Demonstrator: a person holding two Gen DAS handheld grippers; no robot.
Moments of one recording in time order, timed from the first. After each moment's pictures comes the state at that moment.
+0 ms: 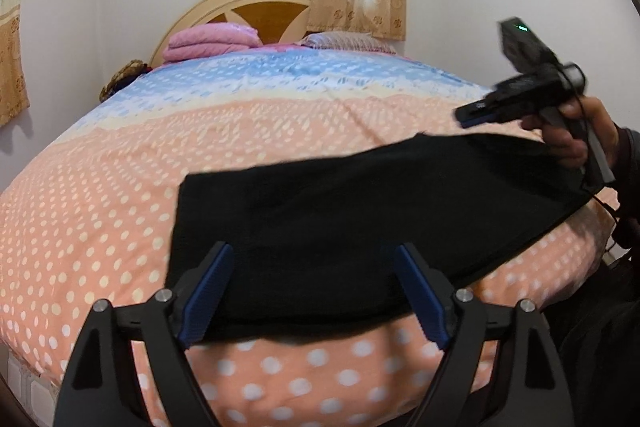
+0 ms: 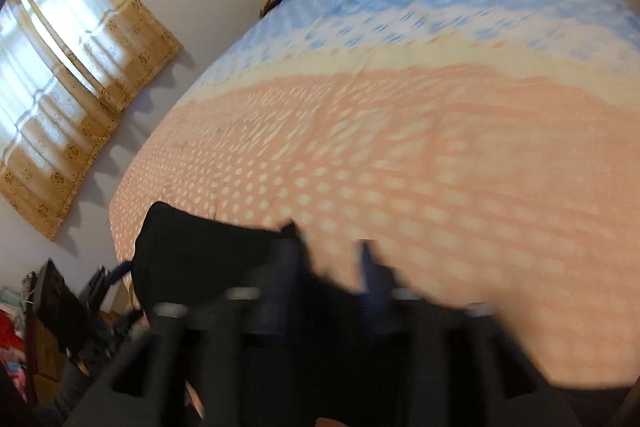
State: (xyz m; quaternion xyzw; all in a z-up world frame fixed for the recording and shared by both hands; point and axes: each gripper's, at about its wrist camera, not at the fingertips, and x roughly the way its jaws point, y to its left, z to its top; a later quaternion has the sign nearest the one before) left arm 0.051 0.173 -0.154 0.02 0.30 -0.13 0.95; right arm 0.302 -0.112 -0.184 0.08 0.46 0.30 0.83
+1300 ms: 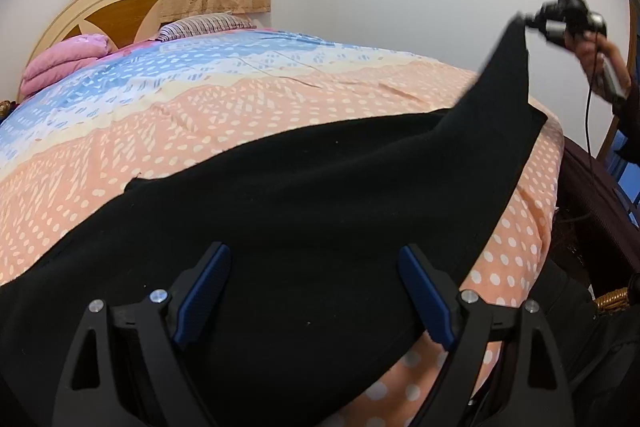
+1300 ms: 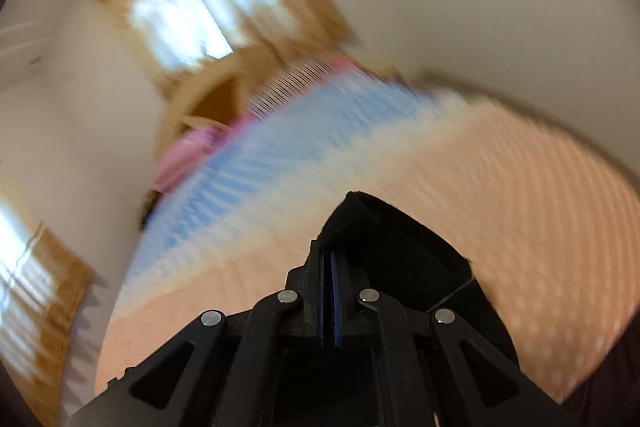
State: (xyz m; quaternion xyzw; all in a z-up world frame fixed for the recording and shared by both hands) left arm 0.103 -0.020 -0.163 0.08 0.33 -0.33 0.88; right arm 0.144 -0.508 -0.038 0.26 0.25 0.01 0.93
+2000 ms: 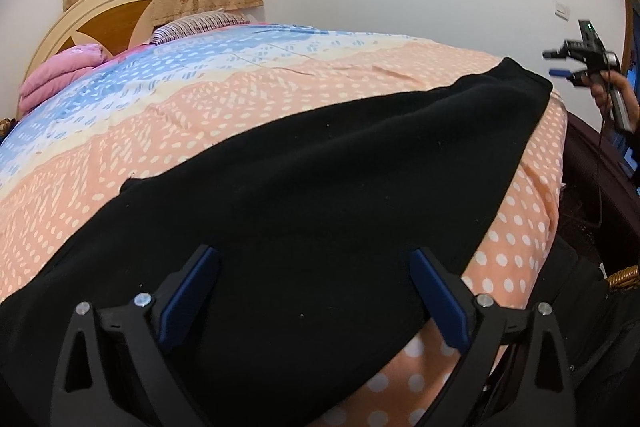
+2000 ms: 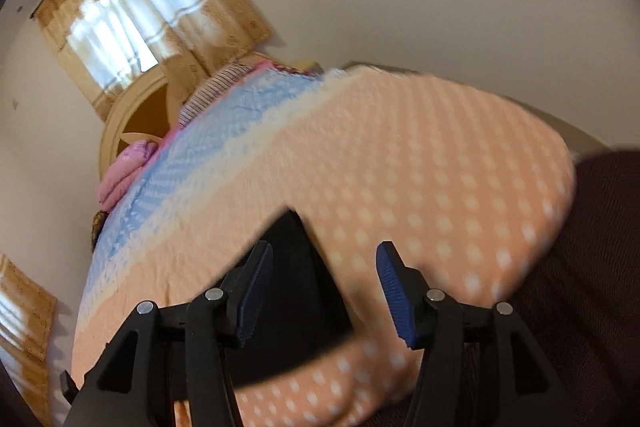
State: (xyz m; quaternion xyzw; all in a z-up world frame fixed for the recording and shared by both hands) left arm 0.099 -0.027 -0.167 0.11 0.34 -0.33 0.87; right arm 0.075 -0.603 -0.133 0.29 0.29 -0.11 0.90
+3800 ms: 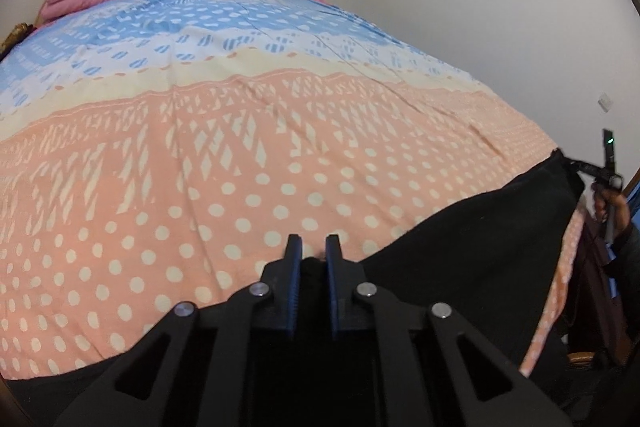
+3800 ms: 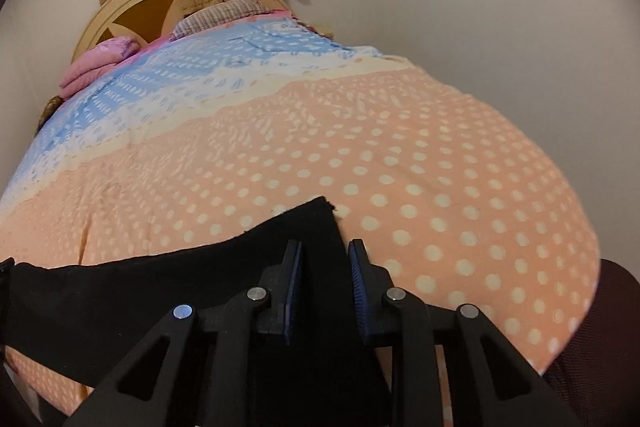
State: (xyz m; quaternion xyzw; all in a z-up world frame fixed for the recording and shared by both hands) left arm 0.223 0.049 -0.159 0.00 0.42 -0.30 0.86; right arm 0.159 -0.548 -0.163 0.08 0.38 -0.14 0.91
